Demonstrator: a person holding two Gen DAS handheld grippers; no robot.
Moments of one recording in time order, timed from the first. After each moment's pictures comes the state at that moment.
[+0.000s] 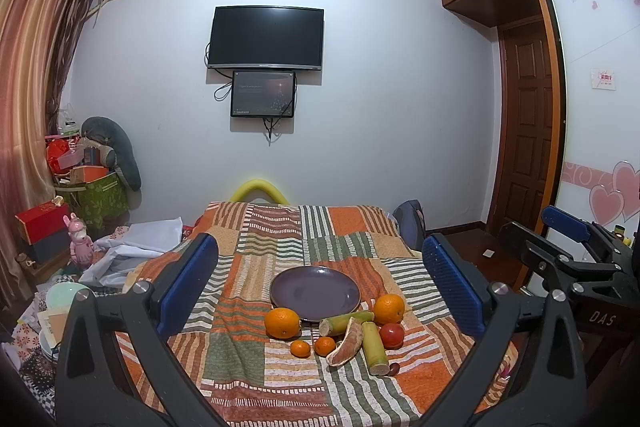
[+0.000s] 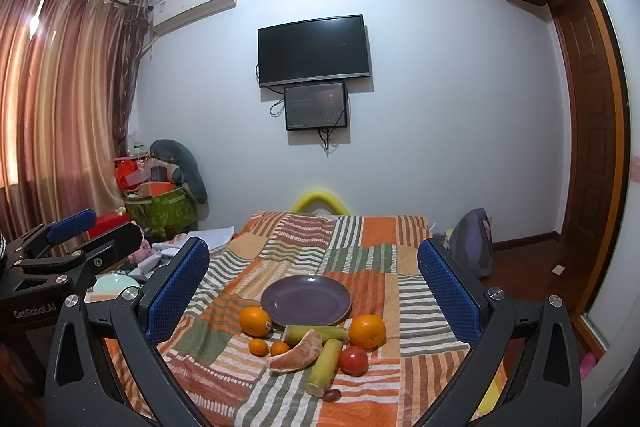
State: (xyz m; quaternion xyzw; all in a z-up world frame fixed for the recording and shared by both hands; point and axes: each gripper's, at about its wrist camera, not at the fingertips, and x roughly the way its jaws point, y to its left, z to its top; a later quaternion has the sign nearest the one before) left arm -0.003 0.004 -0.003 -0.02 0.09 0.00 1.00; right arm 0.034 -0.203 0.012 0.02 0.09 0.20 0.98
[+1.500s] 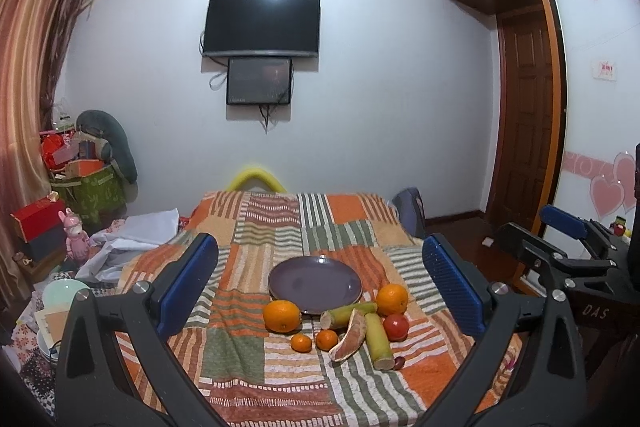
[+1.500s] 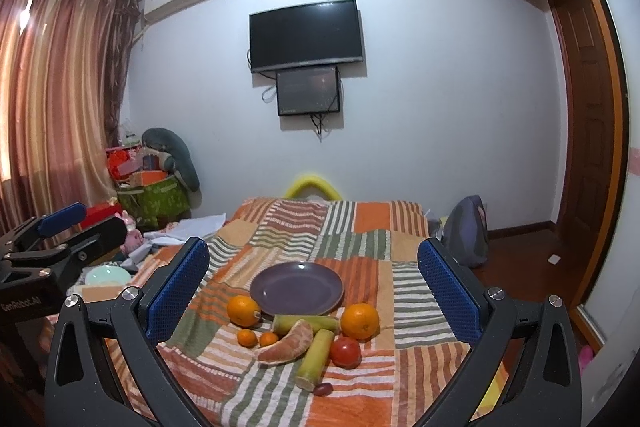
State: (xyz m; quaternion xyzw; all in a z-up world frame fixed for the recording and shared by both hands) left arm 0.019 0.009 -0.013 -0.02 0.12 -0.01 0.99; right arm 0.056 -0.203 -0.008 0.01 0.12 0.18 0.98
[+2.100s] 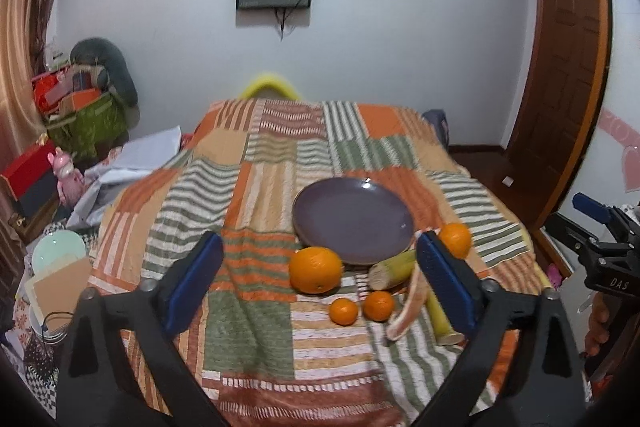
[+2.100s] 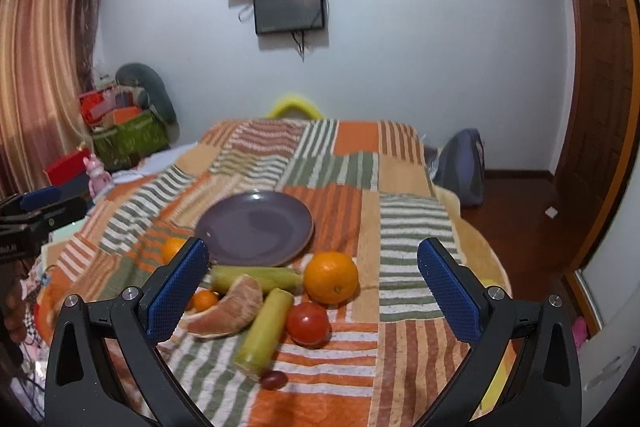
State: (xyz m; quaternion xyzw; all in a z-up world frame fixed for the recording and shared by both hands) left arm 0.147 0.061 -0.093 -0.03 0.29 0.01 0.96; right arm 0.159 -0.210 -0.075 -0.02 0.26 0.17 0.95
